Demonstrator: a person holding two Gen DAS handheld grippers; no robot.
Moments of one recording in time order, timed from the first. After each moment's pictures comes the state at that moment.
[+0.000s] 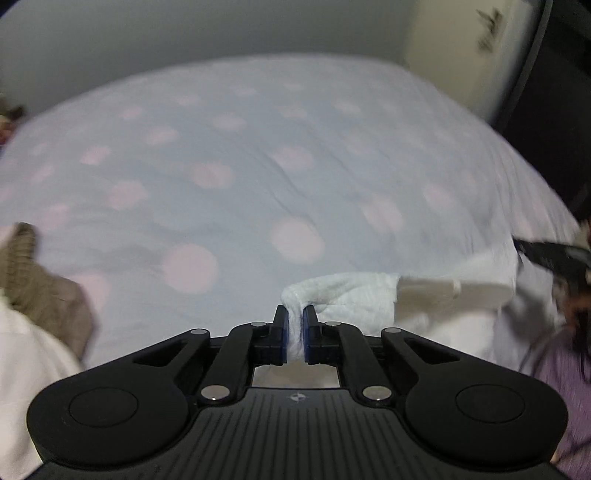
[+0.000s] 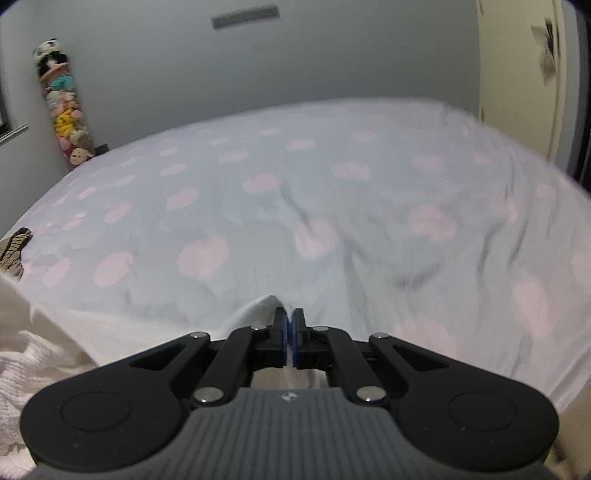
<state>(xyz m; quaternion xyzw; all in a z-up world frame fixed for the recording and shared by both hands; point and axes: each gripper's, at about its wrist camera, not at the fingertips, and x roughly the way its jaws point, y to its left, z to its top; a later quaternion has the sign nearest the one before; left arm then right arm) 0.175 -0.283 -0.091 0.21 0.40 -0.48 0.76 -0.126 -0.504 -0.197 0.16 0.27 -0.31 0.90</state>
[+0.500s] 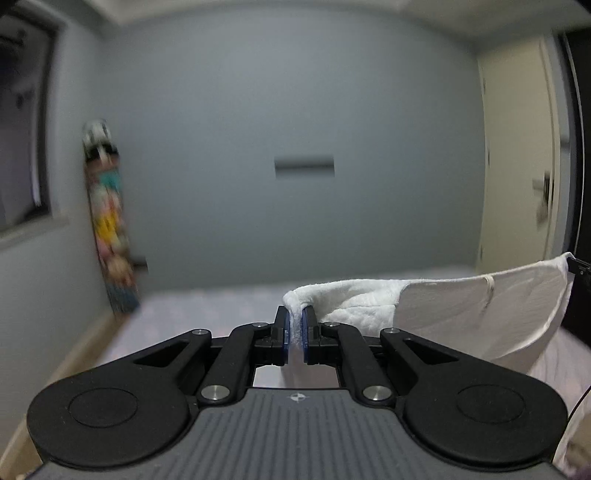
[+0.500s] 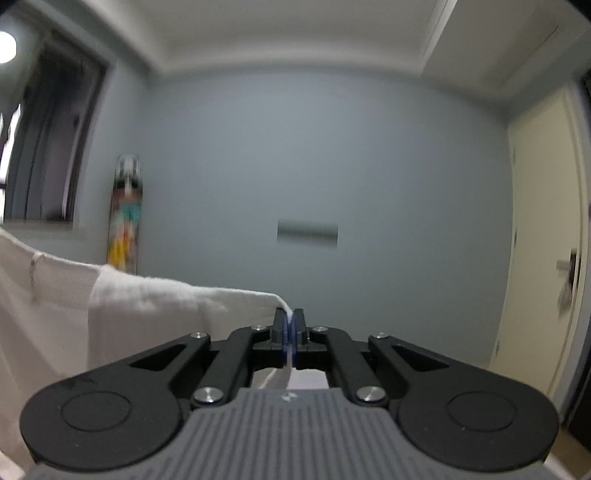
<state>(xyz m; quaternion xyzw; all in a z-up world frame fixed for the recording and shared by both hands) 0.129 -0.149 0.191 0.08 0.11 -0.39 0.91 -0.115 -0.426 0.110 -0.05 -0.01 -0.29 0.96</state>
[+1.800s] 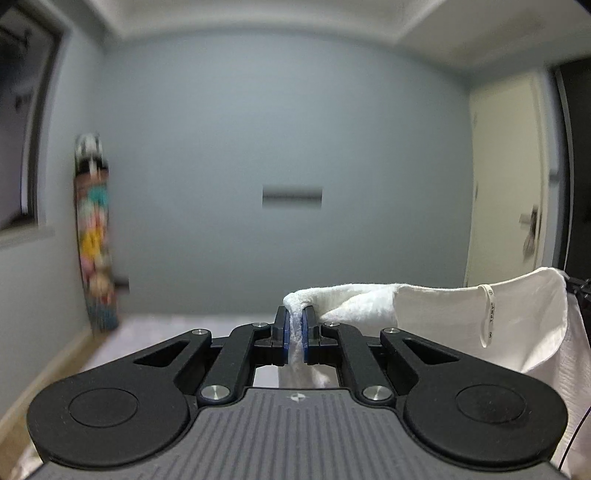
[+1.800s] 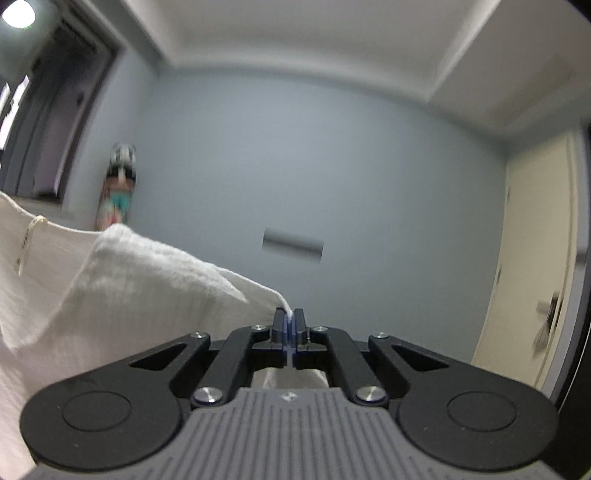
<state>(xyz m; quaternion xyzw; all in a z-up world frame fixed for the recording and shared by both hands) 0.208 -0.261 0.123 0.06 0.14 -0.42 0.90 -0.070 -0.486 0.088 -0.08 0.07 -0.31 0.94</state>
